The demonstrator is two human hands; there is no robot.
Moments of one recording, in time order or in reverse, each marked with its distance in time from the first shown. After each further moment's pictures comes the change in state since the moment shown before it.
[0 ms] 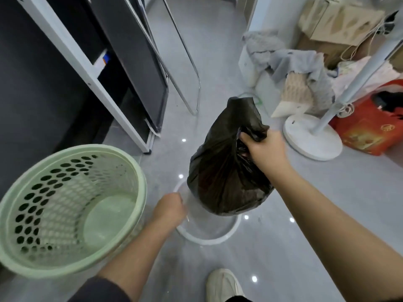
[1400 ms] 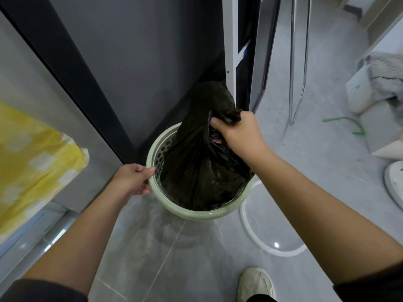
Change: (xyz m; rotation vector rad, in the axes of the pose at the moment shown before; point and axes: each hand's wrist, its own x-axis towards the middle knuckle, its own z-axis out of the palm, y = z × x) left_hand -0.109 -0.258 -0.145 -1.015 0.313 -0.426; right_hand -0.088 -0.137 0.239 0.204 -0.626 -0.138
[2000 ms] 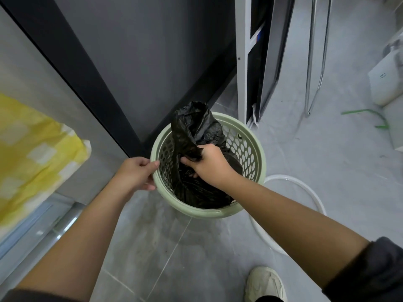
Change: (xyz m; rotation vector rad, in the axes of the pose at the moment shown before) left_hand -0.010 0.003 0.003 0.064 0.054 0.018; right_hand -0.013 0.077 0.065 -0.201 -0.358 0.000
